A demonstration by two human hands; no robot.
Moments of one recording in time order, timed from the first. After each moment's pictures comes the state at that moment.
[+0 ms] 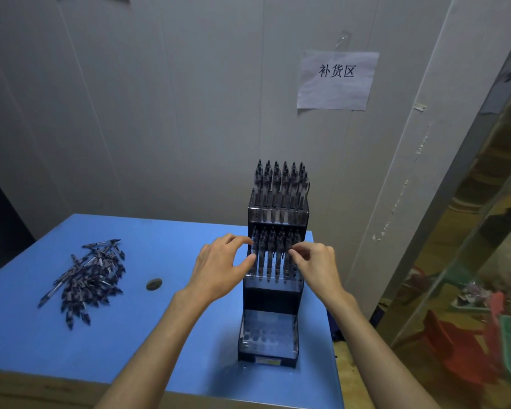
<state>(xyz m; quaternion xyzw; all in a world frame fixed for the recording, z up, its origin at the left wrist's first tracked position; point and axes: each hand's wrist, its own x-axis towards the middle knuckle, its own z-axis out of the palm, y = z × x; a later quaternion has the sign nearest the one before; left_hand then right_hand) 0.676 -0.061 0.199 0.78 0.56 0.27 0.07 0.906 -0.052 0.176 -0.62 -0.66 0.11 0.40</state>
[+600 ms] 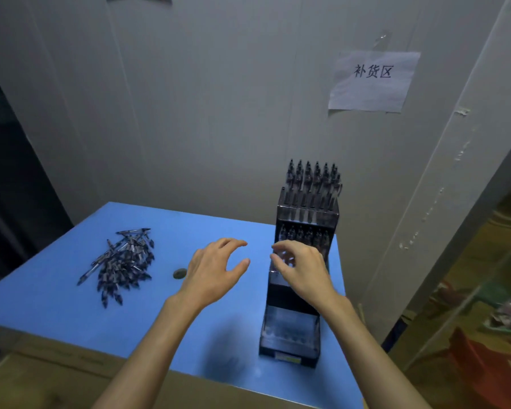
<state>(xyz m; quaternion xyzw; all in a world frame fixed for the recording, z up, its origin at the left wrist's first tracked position) 0.613 -0.087 0.192 0.75 0.61 0.25 0.06 0.834 -0.066 0.185 -0.53 -0.75 0.13 0.37</state>
